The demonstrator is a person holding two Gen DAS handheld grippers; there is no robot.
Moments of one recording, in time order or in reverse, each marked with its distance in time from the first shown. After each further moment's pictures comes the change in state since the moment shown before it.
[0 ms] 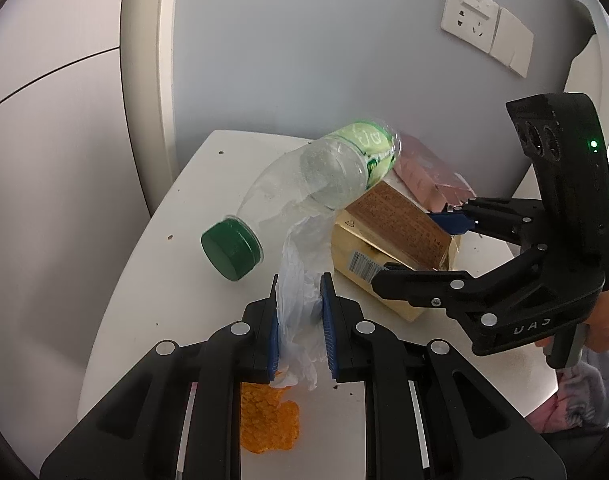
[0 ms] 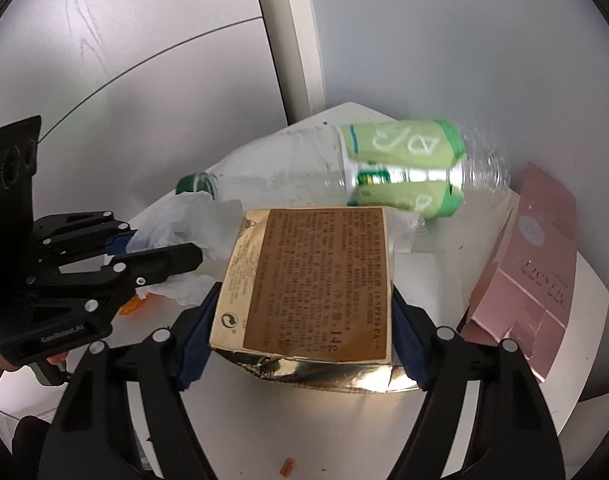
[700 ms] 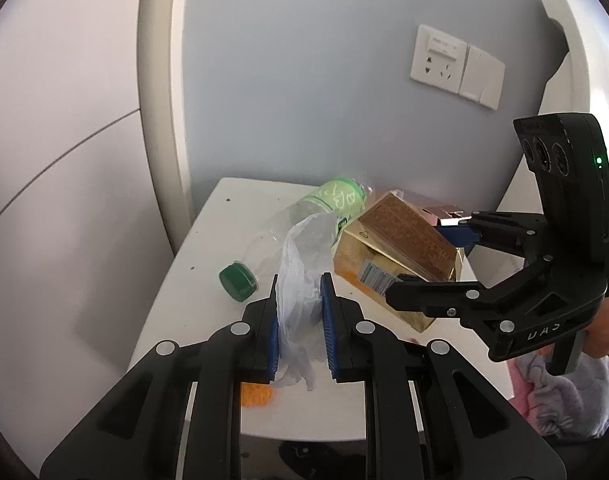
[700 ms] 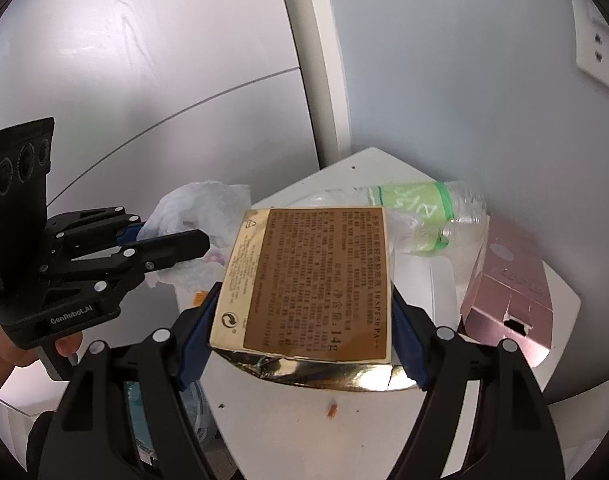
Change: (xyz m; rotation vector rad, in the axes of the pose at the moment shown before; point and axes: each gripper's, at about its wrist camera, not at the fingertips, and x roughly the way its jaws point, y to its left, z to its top) left arm -0.082 -0.033 0.013 0.015 -0.084 0.052; right arm -0.084 0.025 -0.008 -0.029 -0.088 0.062
